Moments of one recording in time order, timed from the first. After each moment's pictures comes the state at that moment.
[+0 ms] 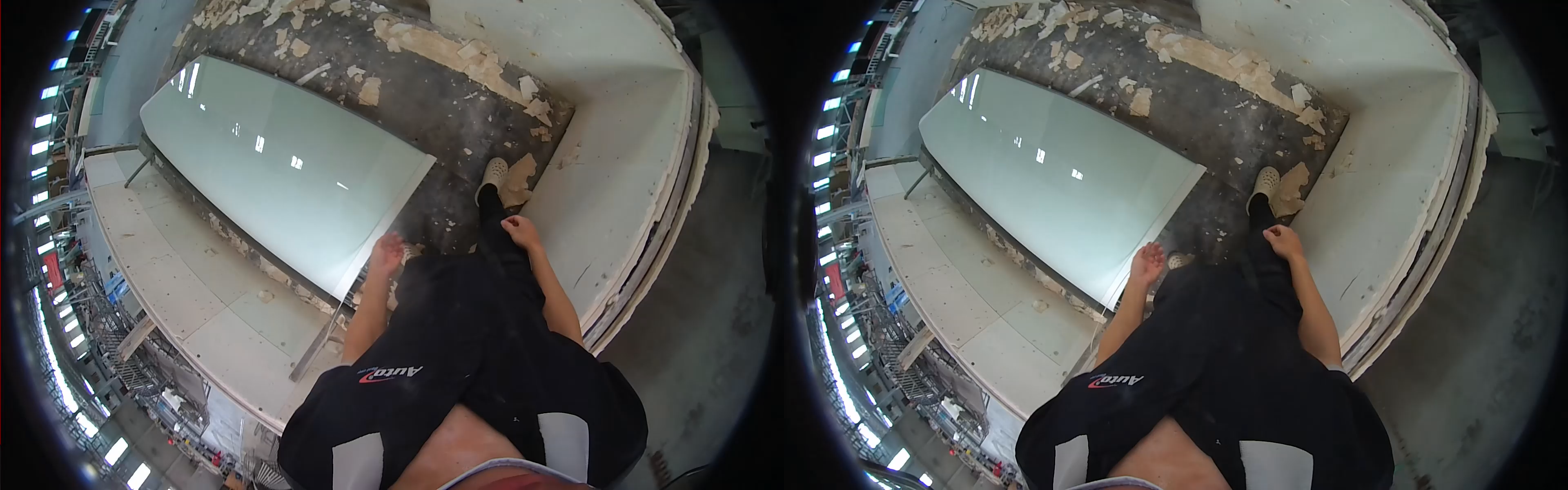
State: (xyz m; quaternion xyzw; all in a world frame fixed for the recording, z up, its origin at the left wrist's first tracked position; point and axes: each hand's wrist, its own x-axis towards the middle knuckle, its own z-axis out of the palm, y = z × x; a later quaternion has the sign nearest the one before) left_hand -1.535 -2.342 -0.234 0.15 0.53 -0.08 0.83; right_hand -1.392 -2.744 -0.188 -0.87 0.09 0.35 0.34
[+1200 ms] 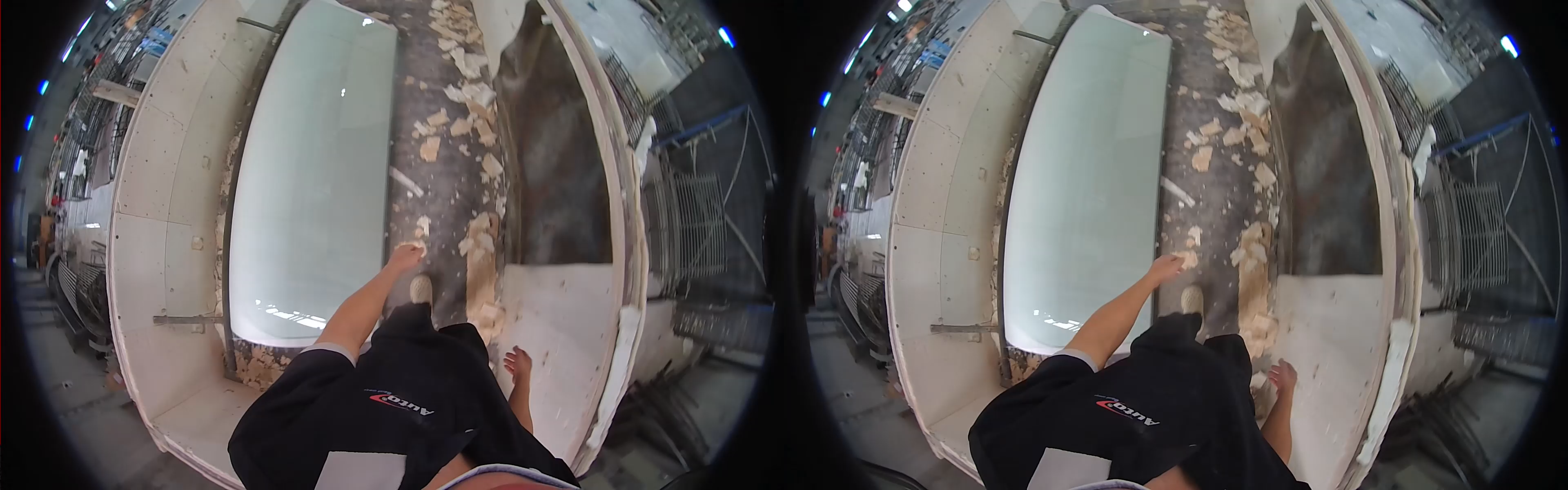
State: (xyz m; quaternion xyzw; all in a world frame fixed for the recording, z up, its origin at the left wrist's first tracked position) left_hand -0.900 -2.075 -0.230 0.64 0.49 -0.05 0.58; right_hand -0.681 -2.538 -0.136 -0.79 0.19 0.48 0.34
